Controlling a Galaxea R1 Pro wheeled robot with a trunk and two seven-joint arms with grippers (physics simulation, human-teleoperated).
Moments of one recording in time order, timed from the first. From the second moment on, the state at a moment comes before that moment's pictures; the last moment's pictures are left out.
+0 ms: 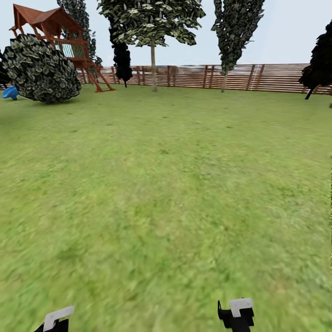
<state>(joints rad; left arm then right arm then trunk) -0.37 0.17 0.37 -0.18 -0.11 -0.34 0.09 -0.41 0.00 0.10 -0.13 0.18 -0.52 -0.33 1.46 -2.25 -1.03</state>
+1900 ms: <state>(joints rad) -0.37 0.17 0.37 -0.18 -0.11 -0.34 0.09 -0.40 0.03 0.10 -0.03 0.18 -0.52 -0.33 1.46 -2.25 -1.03</state>
